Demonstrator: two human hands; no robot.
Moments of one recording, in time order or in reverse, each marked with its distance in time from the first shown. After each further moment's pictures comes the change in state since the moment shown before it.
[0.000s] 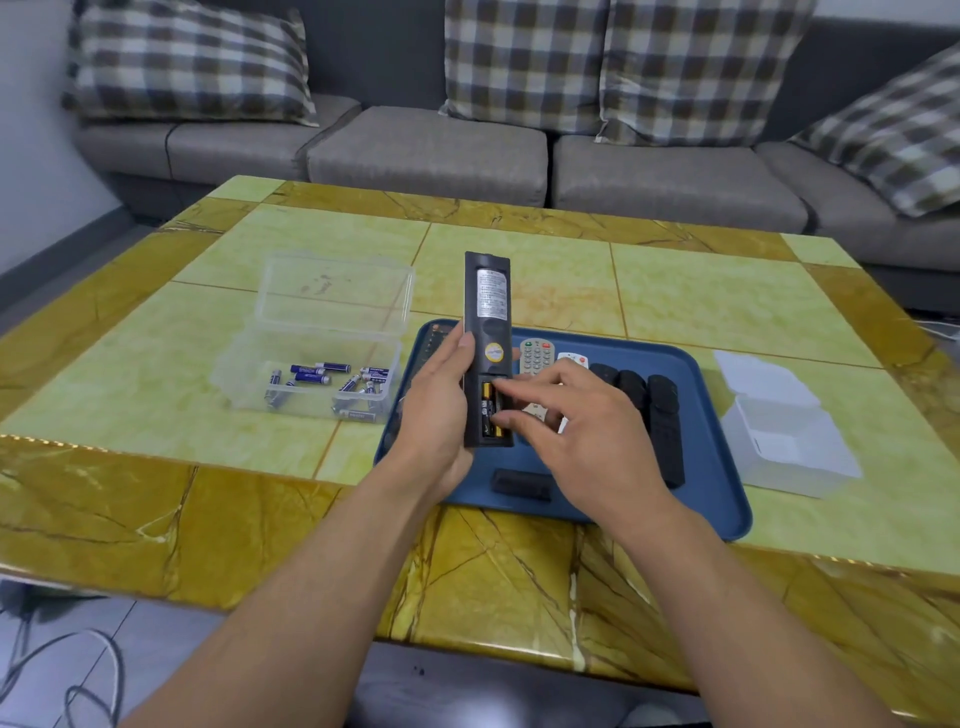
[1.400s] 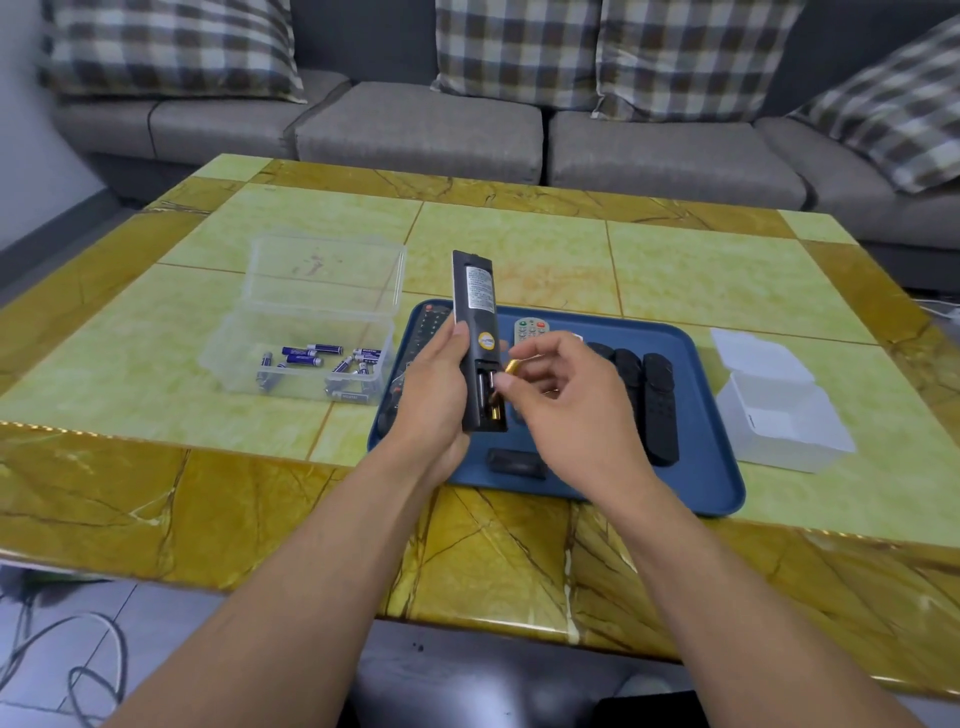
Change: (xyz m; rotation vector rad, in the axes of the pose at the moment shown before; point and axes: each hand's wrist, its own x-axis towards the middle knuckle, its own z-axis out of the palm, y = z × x) left_hand 0.008 -0.012 -0.003 0.084 0.039 -0.017; right_hand 0.004 -0.024 -0.002 0.339 0.014 0.382
